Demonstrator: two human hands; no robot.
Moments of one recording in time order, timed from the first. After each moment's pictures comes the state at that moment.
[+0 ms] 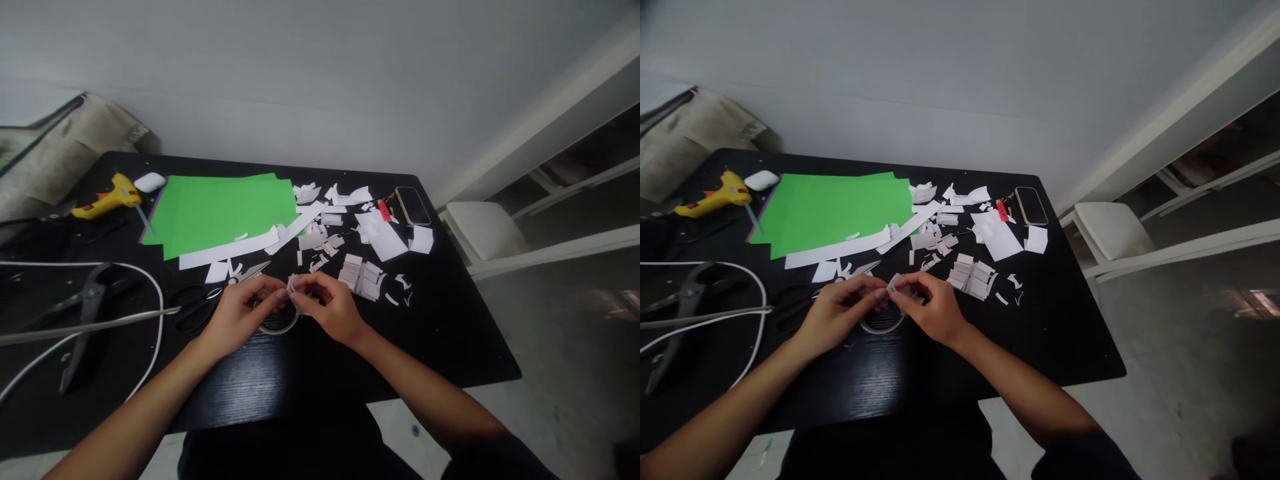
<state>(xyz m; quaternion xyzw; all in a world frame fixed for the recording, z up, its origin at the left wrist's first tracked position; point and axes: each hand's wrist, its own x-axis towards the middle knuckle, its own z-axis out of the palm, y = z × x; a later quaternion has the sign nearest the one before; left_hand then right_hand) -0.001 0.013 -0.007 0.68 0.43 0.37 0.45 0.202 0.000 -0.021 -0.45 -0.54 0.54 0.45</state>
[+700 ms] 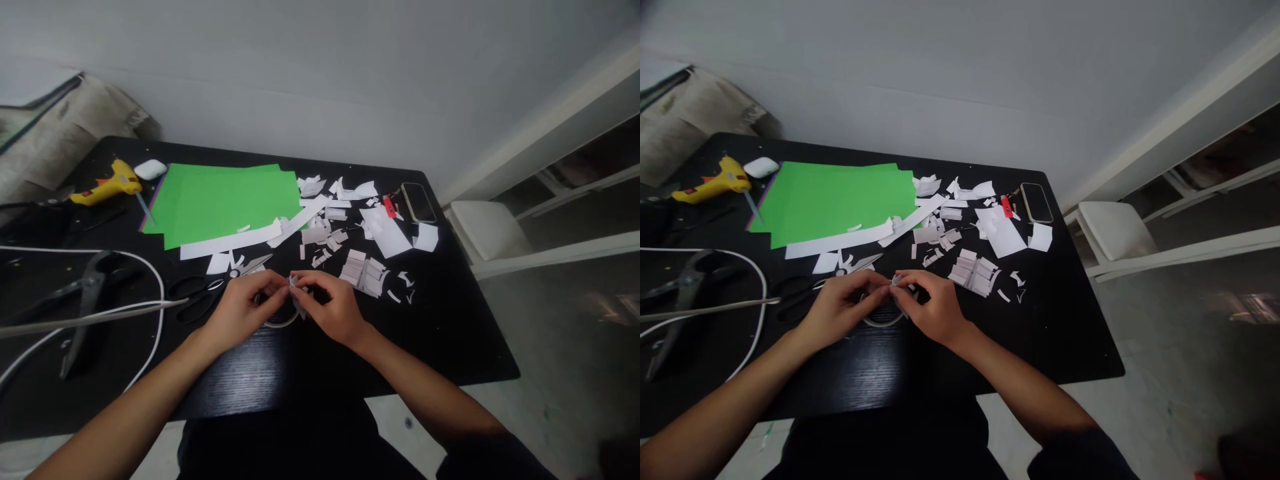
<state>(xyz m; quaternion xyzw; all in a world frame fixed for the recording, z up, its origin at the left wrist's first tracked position) -0.002 0.011 -0.012 0.74 0.44 0.34 0.38 0.200 -0.004 -0.013 -0.46 -0.64 0.41 0.45</state>
